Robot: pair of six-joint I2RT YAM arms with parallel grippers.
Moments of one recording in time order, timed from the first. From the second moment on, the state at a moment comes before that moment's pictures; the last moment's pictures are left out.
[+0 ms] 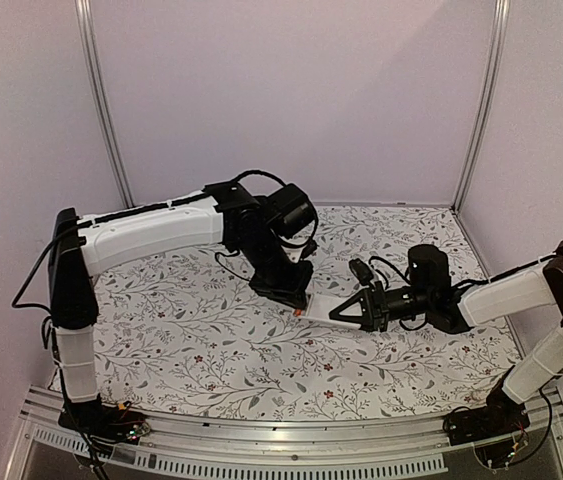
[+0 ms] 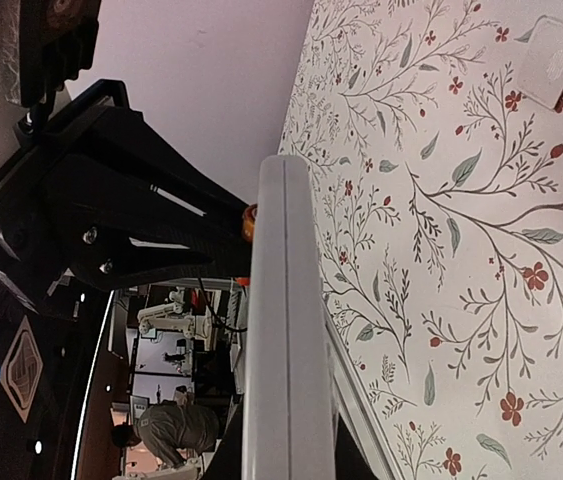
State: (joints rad) left arm -1.00 1.99 1.83 -1.04 0.19 -0.59; right arm 0.65 1.54 0.54 0.65 -0.96 1.01
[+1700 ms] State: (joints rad) left arm -1.00 2.07 1.94 -1.12 0.20 -0.60; right arm 0.66 1.55 0.55 0.62 -0.94 1.01
